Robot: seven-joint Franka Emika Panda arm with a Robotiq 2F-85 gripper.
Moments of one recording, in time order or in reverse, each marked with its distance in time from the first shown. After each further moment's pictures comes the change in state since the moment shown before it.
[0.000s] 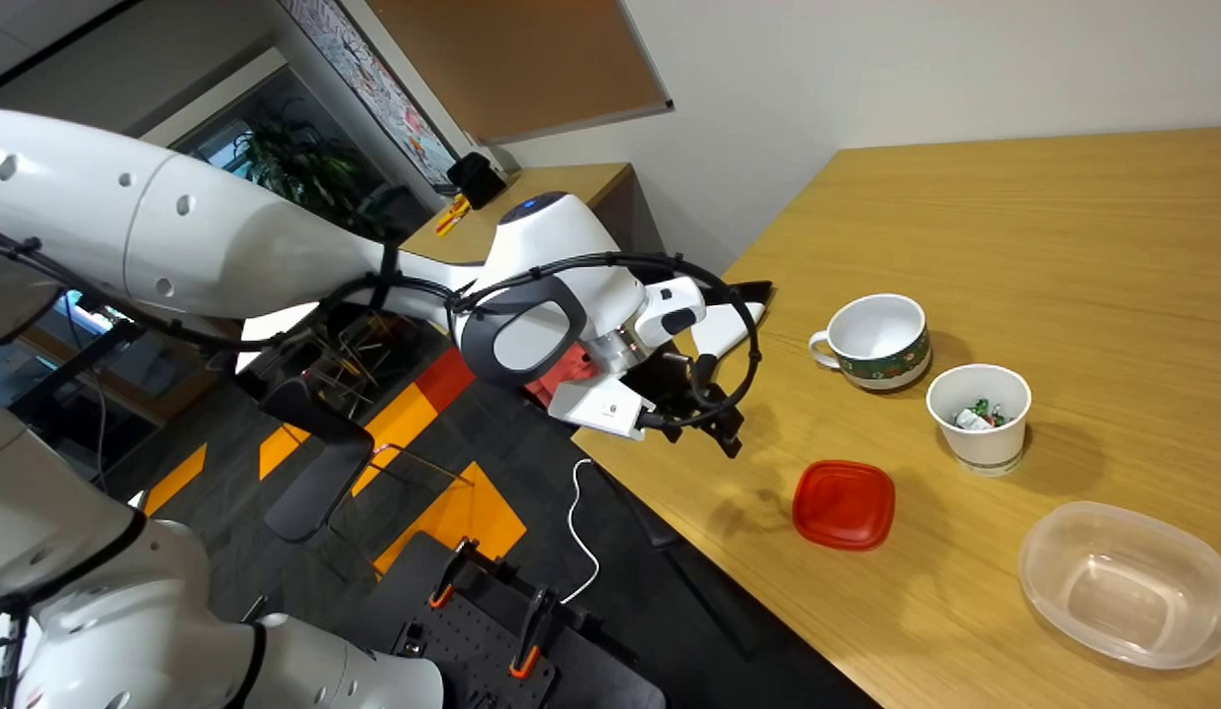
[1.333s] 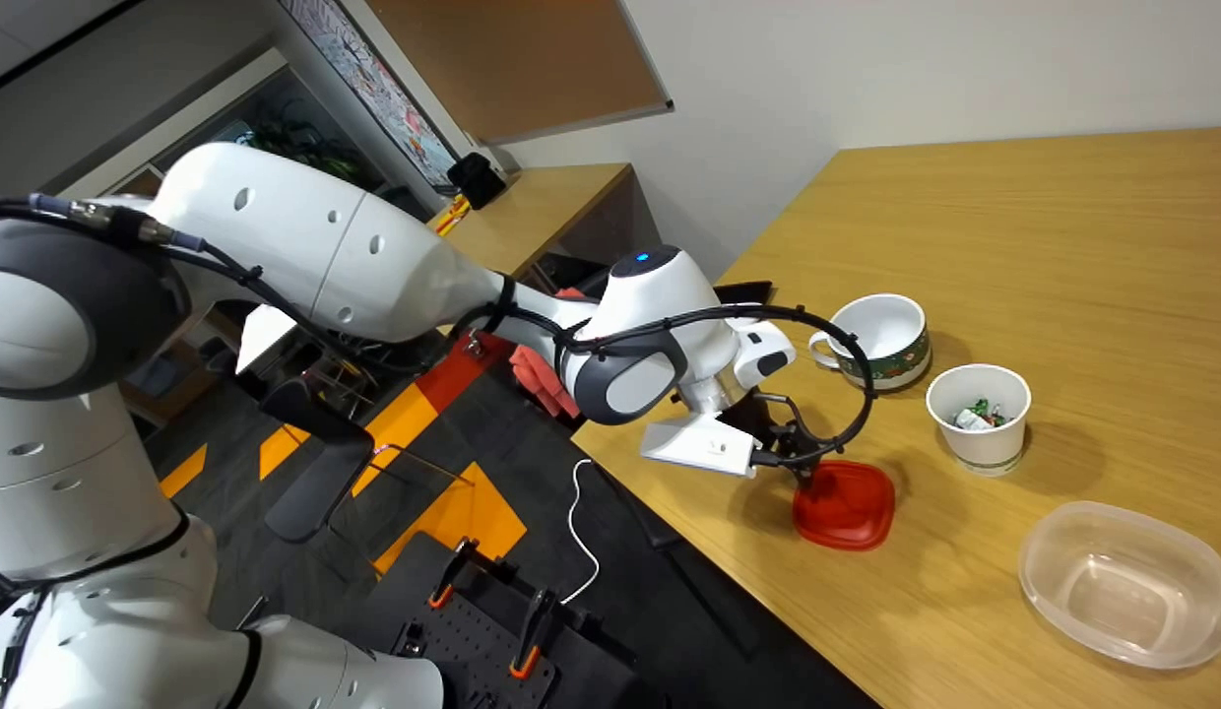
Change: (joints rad) arm -0.159 0.324 0.110 0.224 0.035 0.076 -0.162
